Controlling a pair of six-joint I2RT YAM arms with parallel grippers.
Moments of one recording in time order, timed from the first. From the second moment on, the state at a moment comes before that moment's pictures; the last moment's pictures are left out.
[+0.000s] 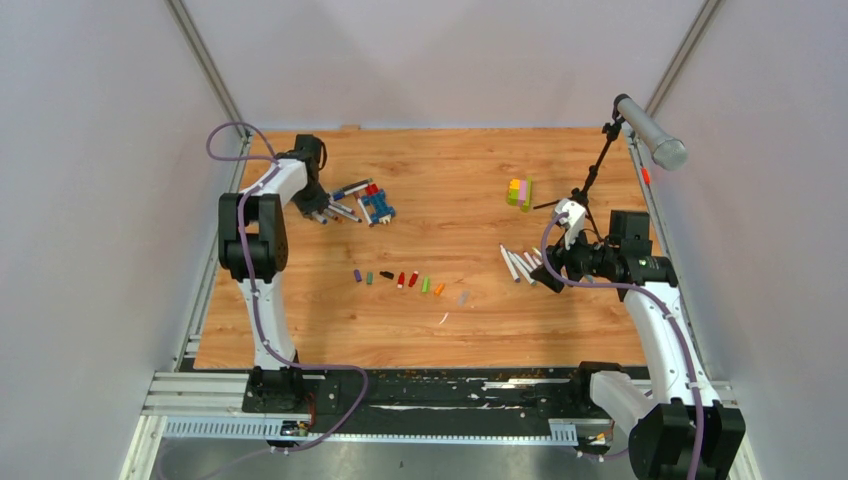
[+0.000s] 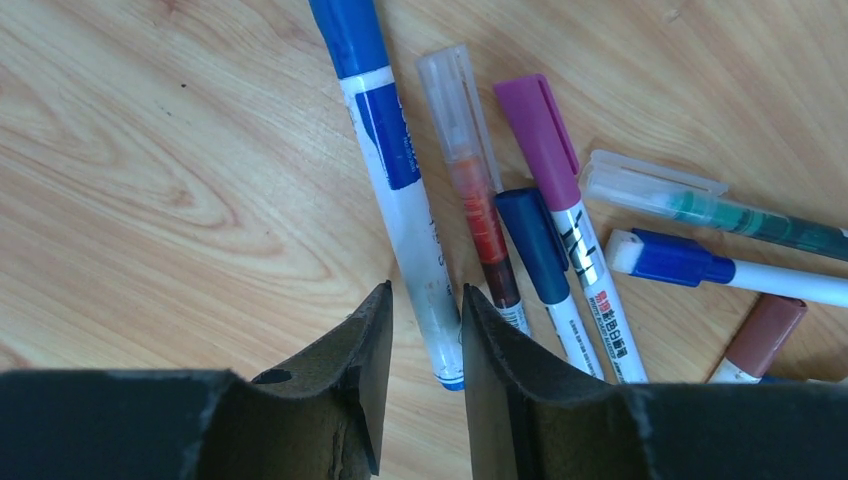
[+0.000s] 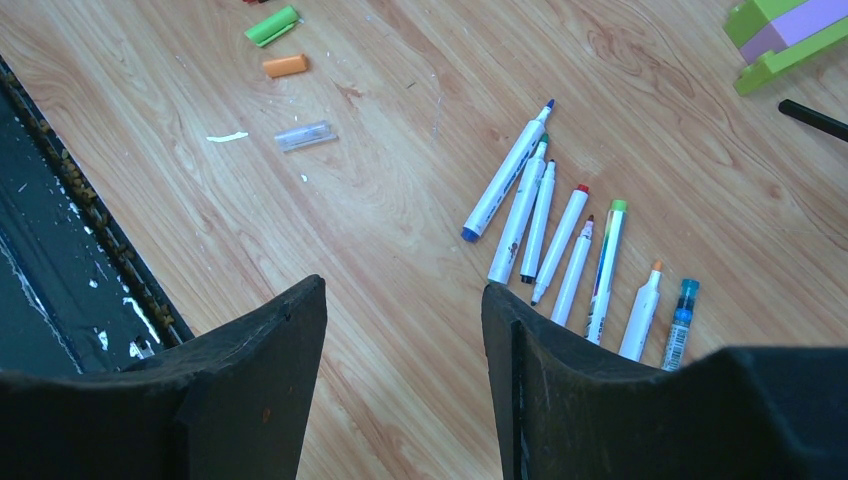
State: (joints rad) left arm -0.03 2.13 1.63 -0.70 -0.29 -0.65; right arm -0.05 0.97 0.81 -0.71 -0.79 -0.60
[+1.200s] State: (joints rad) left arm -0.01 1.34 0.97 -0.38 -0.02 -0.56; right arm -0.05 0.98 0.81 -0.72 -0.84 -0.62
